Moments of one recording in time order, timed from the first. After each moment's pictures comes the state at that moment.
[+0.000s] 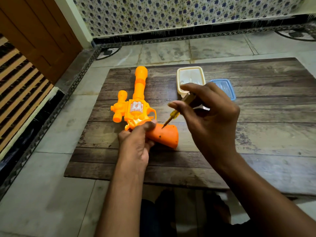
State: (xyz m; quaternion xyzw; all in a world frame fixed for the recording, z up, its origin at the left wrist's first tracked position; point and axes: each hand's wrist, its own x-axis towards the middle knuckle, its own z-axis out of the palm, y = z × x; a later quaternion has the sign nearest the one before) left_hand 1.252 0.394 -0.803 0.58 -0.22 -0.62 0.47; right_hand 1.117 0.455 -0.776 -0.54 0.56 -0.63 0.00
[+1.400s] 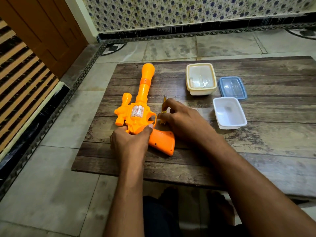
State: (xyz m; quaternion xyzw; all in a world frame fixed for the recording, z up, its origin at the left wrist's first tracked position) left_hand 1.295 0.395 -0.822 0.73 -0.44 -0.34 0.39; right_hand 1.122 0.390 -0.836 -0.81 0.56 -0.17 -0.02
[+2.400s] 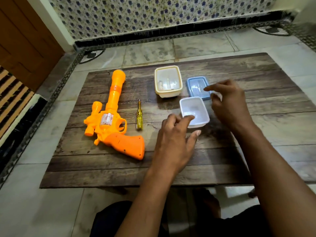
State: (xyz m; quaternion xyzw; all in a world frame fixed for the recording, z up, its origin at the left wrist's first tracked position) left_hand 1.169 0.447 -0.828 0.39 -0.85 -0.26 0.23; right_hand 0.968 0.445 -0.830 -0.47 0.78 -0.41 0.02
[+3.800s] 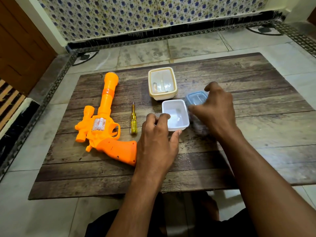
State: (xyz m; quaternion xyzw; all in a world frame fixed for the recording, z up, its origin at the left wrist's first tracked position) left_hand 1.182 0.435 -0.819 0.47 -0.83 -0.19 0.23; right_hand 1.004 0.440 -0.810 -0.37 0.86 -0.34 0.06
